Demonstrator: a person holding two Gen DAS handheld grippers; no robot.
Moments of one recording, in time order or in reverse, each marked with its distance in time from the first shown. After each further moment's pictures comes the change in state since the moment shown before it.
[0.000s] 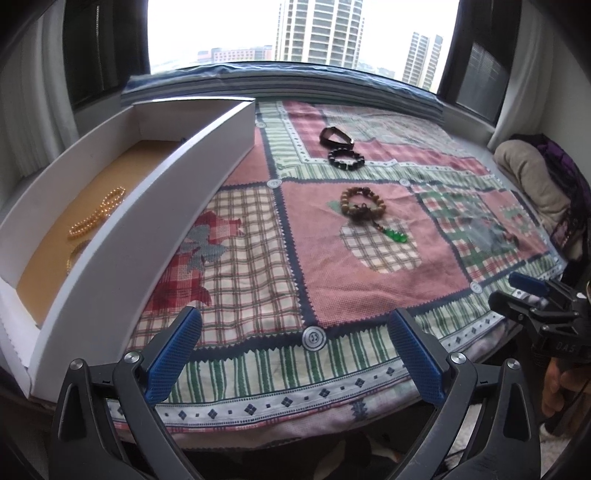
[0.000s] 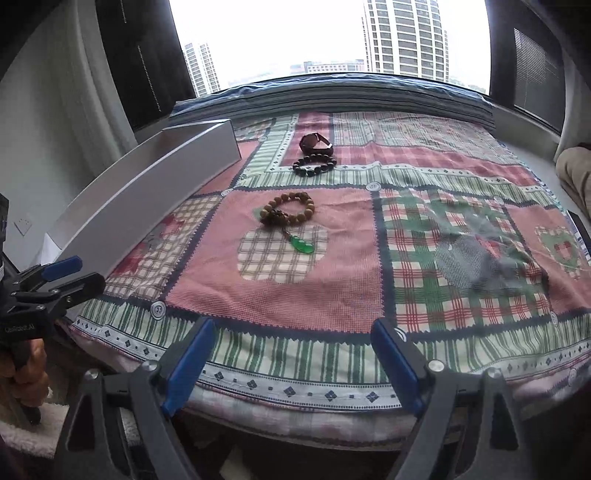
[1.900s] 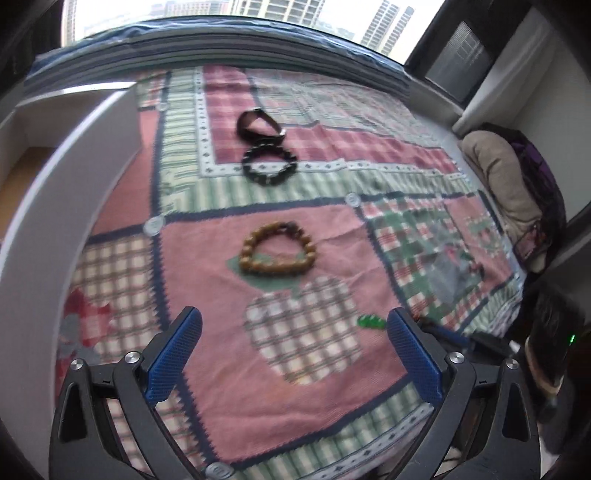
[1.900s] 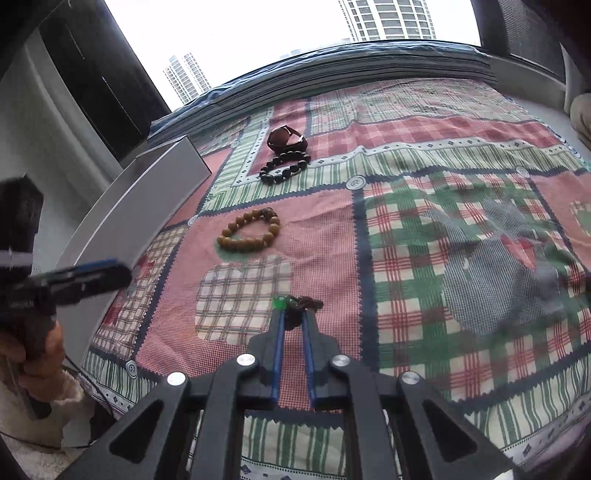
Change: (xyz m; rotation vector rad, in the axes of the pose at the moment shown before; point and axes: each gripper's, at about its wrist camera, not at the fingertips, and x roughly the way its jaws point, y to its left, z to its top) left arm 0.120 -0.065 0.127 0.004 0.225 -0.284; right arm 0.061 -0.063 0.045 0.148 0.029 0.133
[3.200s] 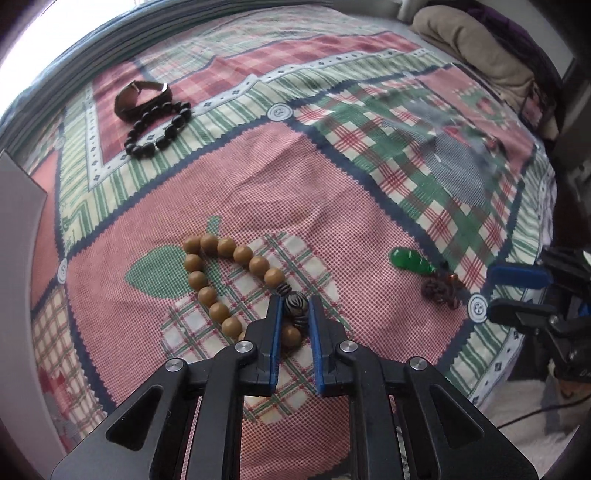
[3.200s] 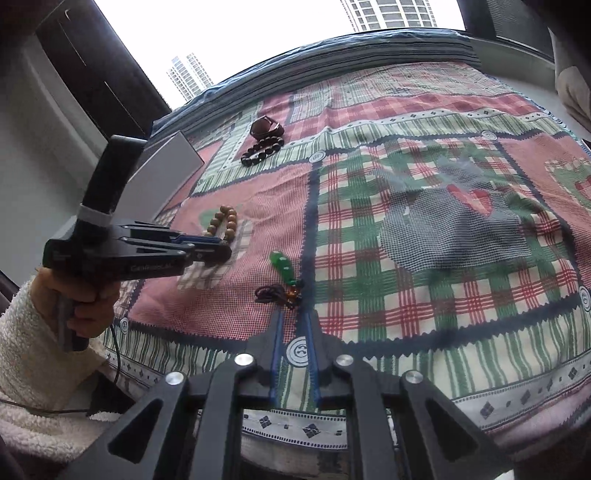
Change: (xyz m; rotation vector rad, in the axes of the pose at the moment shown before) left arm 0.085 -0.068 -0.037 0.430 0.176 0.135; right arm -0.018 -0.042 -0.032 -0.020 0.044 0.034
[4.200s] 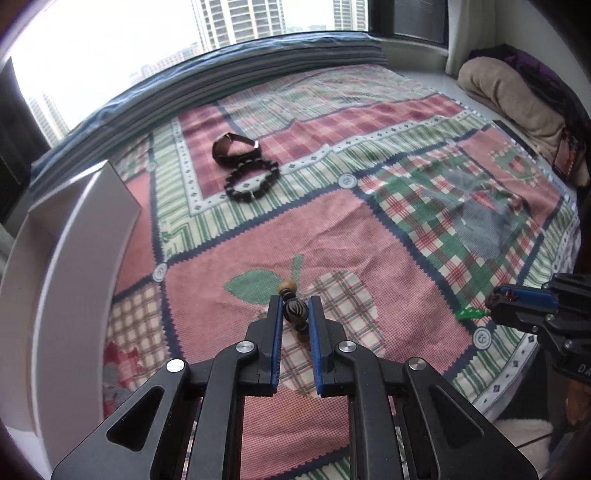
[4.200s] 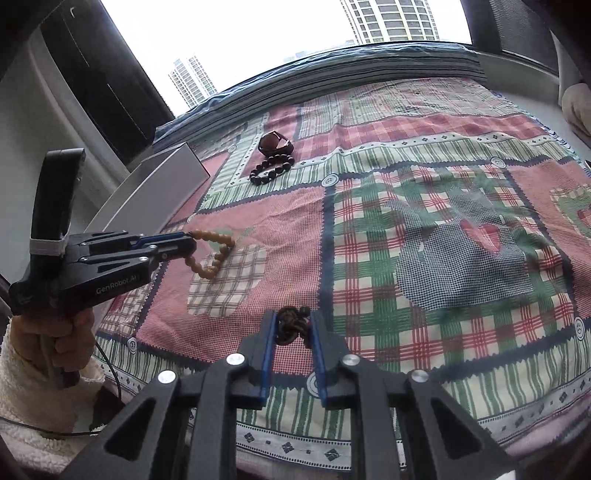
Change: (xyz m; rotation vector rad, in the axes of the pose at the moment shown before) left arm -0.070 0.014 -0.017 -0.131 -0.195 0.223; right arm -0.013 0.019 0.023 -0.001 -0.044 -0.002
